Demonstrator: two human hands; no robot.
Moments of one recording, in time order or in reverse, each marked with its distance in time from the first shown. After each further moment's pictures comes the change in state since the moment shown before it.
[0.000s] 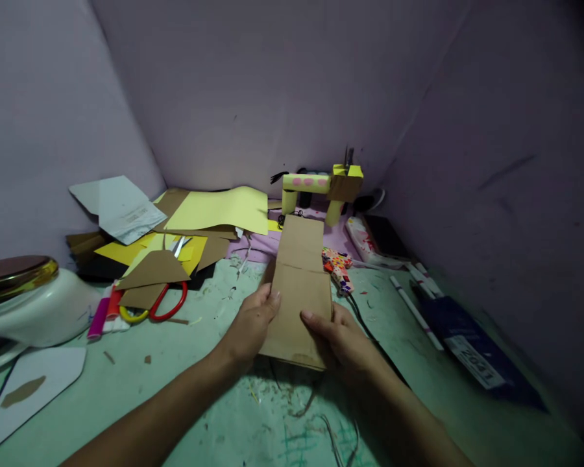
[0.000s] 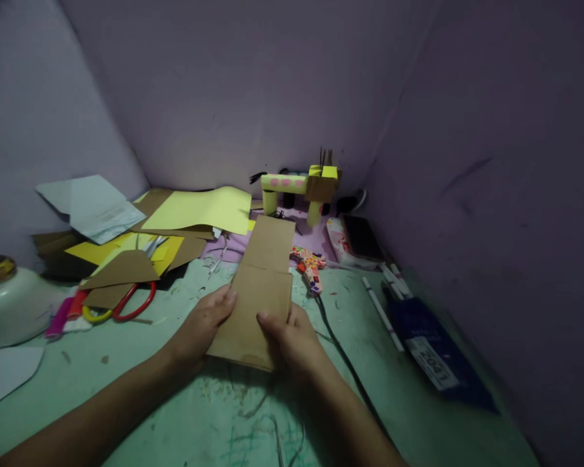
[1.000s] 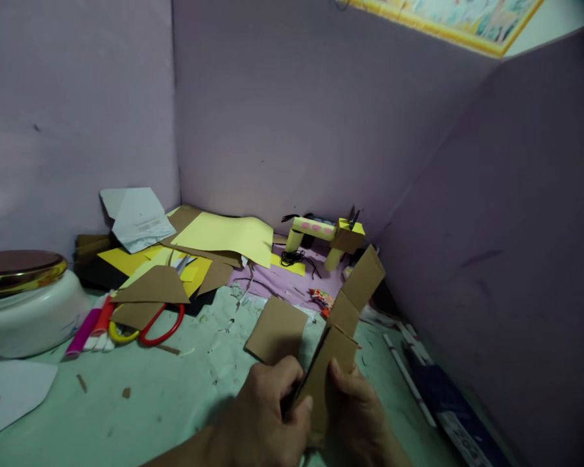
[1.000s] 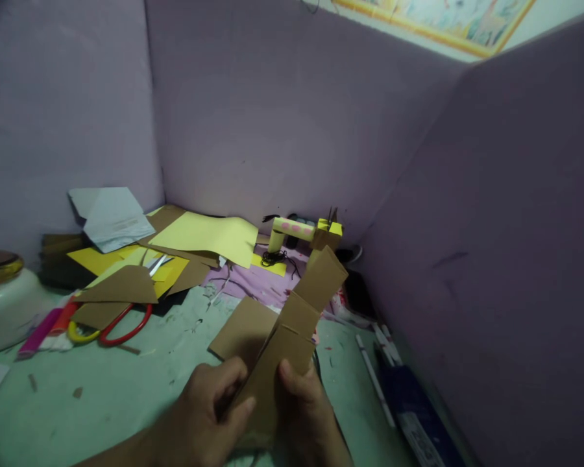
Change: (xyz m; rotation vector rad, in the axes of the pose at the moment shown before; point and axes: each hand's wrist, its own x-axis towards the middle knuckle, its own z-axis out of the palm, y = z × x) left_hand -0.030 -0.008 0.008 0.711 -0.070 0.377; right_hand 0.001 0.001 -0.007 0.054 -0.026 -0.135
